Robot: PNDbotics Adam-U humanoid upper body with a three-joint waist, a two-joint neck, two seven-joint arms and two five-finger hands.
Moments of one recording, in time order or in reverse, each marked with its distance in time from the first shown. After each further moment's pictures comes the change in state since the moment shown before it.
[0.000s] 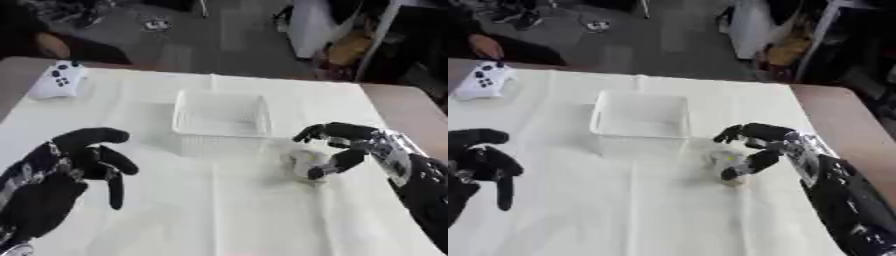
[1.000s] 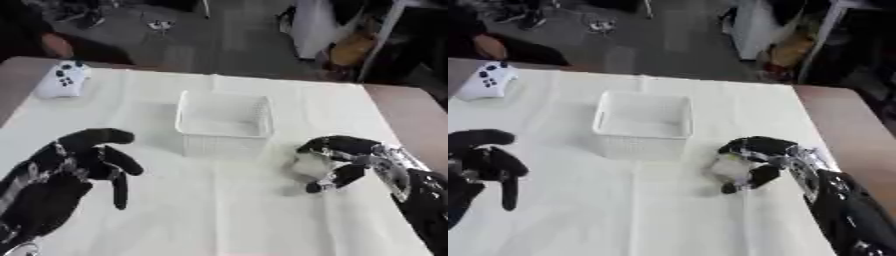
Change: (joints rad) left arm 0.000 0.000 0.000 0.000 0.000 0.004 -0.006; right arm 0.044 0.018 -0.002 0.004 0.144 0.106 -0.111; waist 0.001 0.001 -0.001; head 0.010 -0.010
